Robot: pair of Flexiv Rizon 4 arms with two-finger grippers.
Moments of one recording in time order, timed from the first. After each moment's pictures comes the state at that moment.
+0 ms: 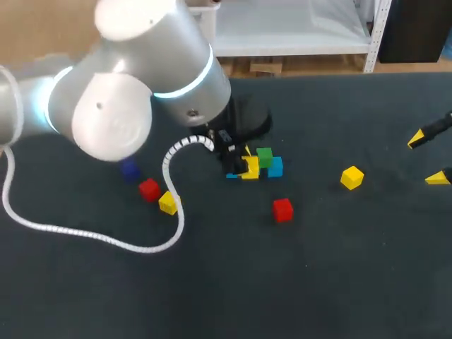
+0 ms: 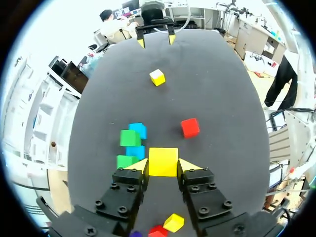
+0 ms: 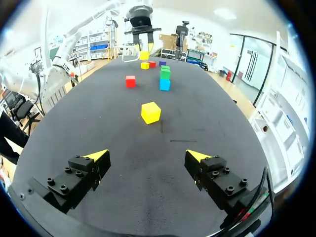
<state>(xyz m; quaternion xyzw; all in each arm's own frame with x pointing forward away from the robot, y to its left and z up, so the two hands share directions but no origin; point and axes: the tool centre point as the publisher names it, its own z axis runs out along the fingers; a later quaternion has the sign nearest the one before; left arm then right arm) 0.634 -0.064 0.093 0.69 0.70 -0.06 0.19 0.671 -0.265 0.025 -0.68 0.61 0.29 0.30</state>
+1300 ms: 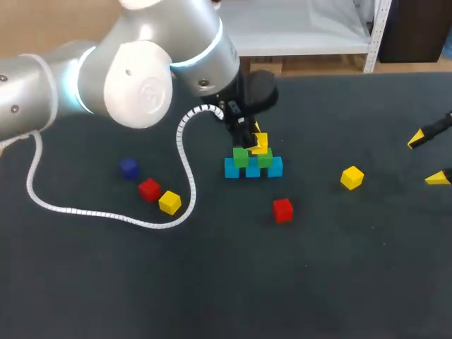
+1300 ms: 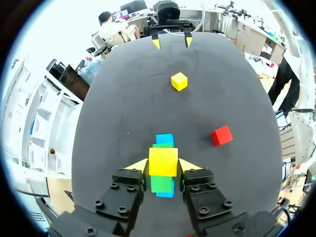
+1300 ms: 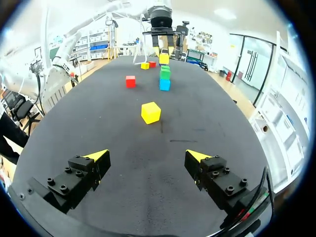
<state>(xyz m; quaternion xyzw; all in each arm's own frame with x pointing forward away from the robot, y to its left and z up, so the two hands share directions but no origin) 0.702 -0.086 0.076 0.70 0.68 -0.08 0.19 0.671 -0.265 0.025 -0.68 0.61 0.29 0.30</state>
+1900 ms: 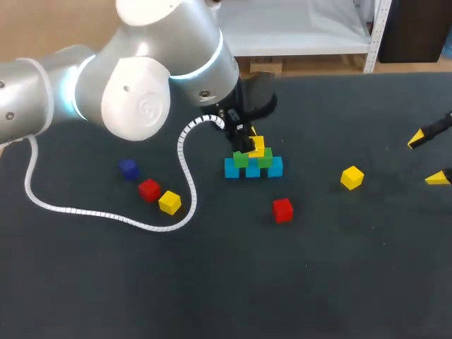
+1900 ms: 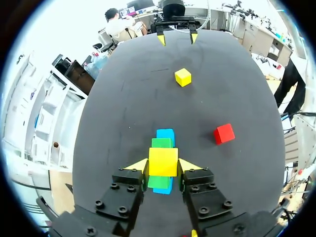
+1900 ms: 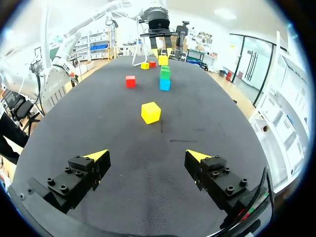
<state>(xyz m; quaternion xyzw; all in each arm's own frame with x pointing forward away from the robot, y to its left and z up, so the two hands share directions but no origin) 0.696 -0.079 0.073 0.68 0.70 -0.05 0.20 0.671 -0.265 0.025 -0.68 0.61 0.29 0.30</state>
